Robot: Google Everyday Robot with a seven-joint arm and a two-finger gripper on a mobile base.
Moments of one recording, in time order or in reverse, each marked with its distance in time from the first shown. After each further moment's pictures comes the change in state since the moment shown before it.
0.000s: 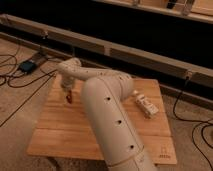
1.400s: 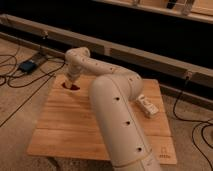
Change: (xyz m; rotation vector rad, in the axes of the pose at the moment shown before) arm 0.004 -0.053 -0.076 -0.001 -0.089 0.072
